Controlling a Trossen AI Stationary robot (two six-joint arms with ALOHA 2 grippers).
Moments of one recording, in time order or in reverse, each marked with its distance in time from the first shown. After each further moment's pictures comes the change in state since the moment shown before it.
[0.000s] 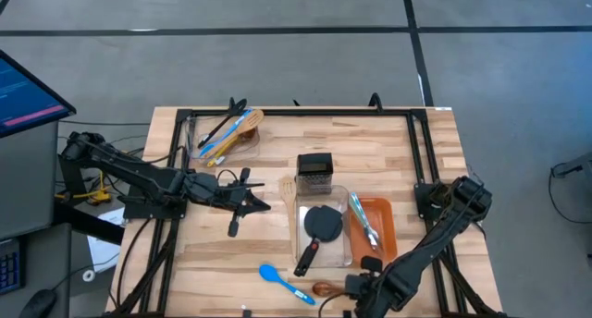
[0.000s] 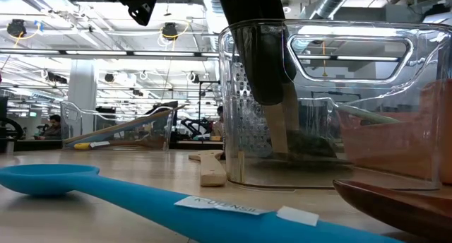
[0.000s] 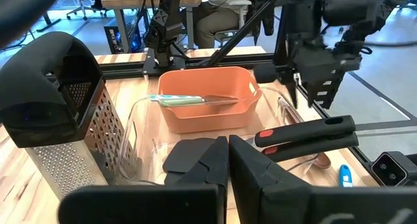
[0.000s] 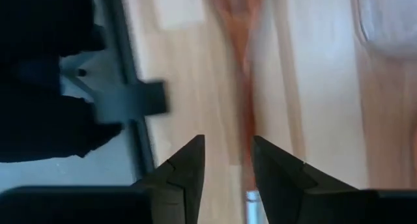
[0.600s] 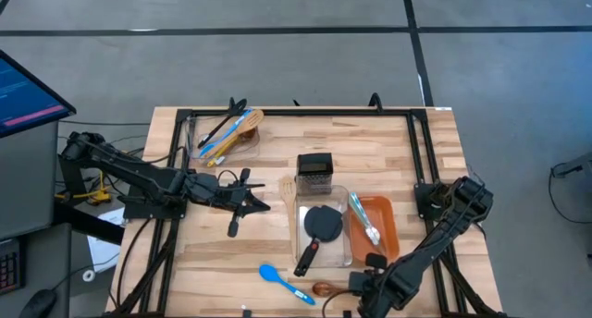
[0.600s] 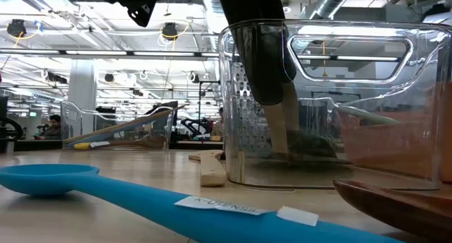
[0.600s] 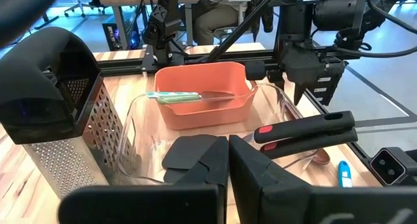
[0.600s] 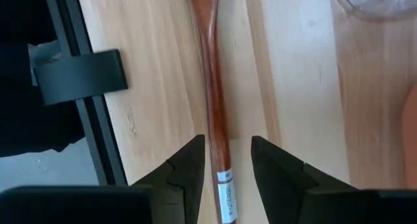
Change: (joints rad) left arm 0.000 0.000 0.000 -0.013 0.004 0.000; right arm 0.020 0.000 -0.057 -0.027 -0.009 0.038
